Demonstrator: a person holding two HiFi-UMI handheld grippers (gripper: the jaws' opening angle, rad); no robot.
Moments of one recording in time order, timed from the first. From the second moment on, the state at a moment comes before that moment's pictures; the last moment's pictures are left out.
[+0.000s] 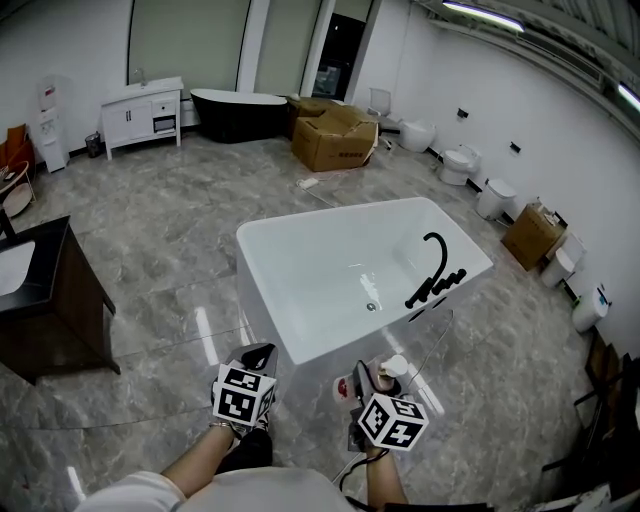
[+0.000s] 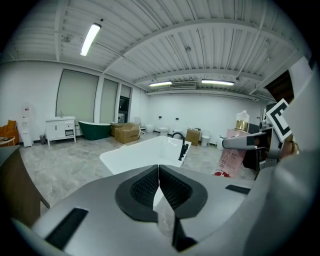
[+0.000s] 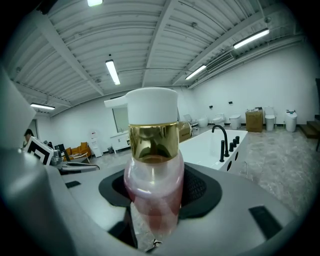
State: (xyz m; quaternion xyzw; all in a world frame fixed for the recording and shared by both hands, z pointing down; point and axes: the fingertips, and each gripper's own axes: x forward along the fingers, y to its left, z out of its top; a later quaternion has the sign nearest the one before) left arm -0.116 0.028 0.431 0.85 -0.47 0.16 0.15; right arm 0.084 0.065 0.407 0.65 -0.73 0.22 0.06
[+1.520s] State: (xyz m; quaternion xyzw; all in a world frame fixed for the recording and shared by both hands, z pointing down) left arm -0.067 -0.184 0.430 0.88 -0.42 0.18 0.15; right arm 0.122 -0.123 0.401 0.68 -0.69 0.23 0.05
